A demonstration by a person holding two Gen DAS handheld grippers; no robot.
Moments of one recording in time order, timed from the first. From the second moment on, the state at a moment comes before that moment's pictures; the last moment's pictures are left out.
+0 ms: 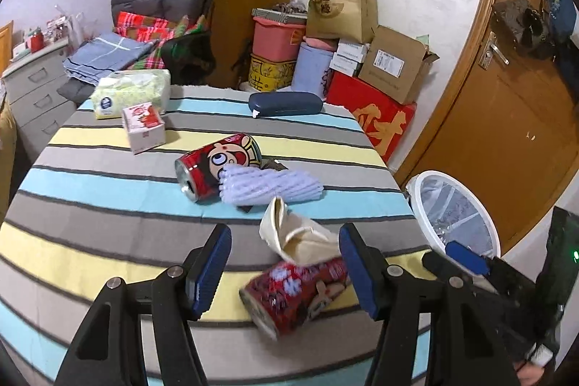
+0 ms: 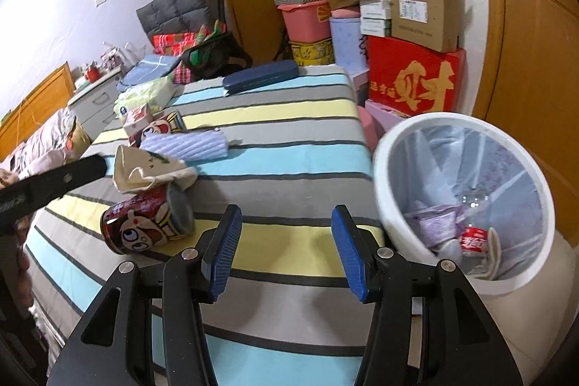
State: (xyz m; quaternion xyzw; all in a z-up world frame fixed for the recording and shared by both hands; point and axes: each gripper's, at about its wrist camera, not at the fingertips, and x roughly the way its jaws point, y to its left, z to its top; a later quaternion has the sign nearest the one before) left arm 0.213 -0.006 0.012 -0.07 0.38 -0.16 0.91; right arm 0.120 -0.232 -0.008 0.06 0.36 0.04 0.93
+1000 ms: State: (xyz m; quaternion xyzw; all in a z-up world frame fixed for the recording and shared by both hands) left arm 0.244 0.039 -0.030 -0.11 0.45 -0.20 0.87; right arm 0.123 -0.182 -0.013 0.07 0.38 0.07 0.92
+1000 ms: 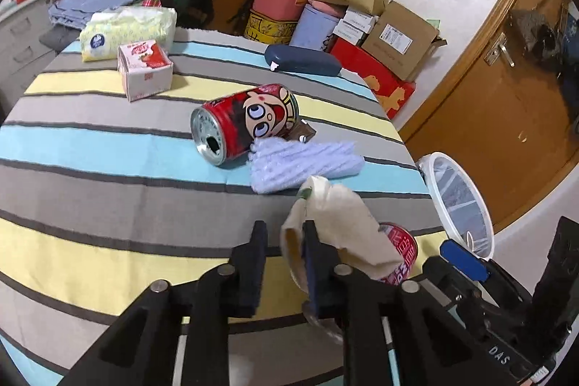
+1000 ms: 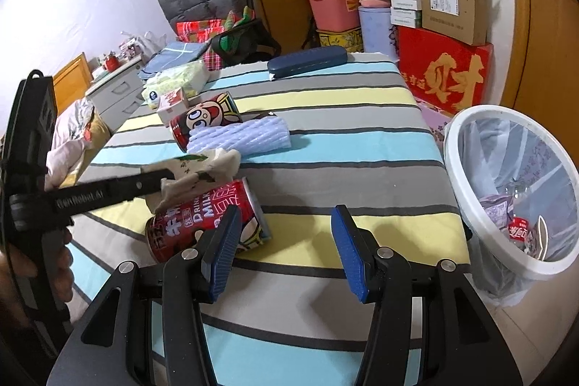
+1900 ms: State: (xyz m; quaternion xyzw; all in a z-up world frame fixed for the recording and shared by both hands) left arm 0.207 0.113 -0.035 -0.04 0.43 -0.09 0.90; right arm 0.144 -0.148 -0.022 0.16 0.42 0.09 0.89
